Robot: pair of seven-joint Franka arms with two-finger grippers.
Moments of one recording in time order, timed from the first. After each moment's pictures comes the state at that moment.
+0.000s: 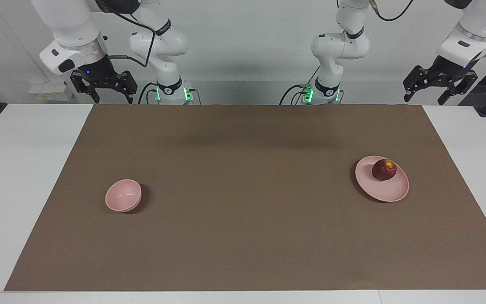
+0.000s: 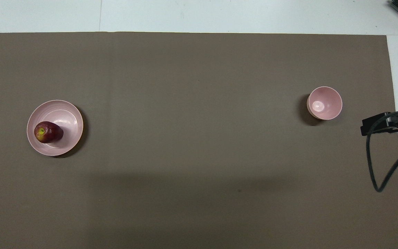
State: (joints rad) left arm -0.09 -0.02 0.12 -1.46 0.00 1.45 0.21; right arm 0.03 -0.04 -0.02 -1.55 -0.04 1.43 0.01
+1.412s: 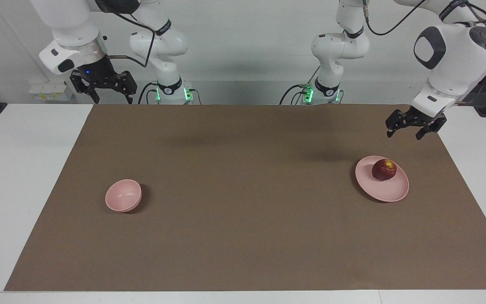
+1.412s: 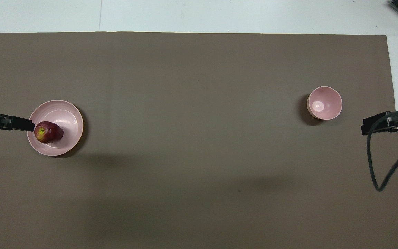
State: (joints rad) left arm -0.08 -0.05 0.14 -1.92 -0.01 1.87 0.22; right arm 0.03 -0.04 -0.02 -1.55 -0.04 1.44 0.01
